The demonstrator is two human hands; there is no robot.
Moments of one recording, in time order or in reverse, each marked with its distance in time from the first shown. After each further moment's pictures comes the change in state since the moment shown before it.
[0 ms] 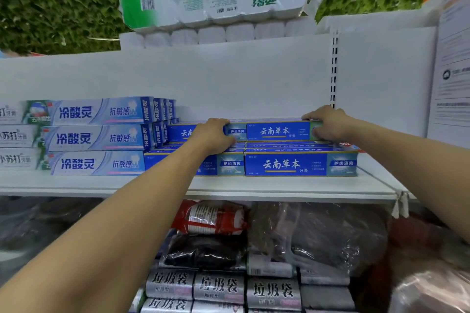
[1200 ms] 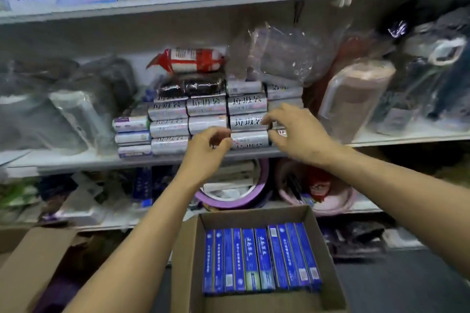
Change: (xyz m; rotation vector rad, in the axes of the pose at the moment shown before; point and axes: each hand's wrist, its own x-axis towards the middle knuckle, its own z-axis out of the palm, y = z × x) left_hand -0.354 -0.039 0.158 -0.717 -0.177 -0.106; right_hand -0.379 -0.056 0.147 0.159 -0.088 -0.202
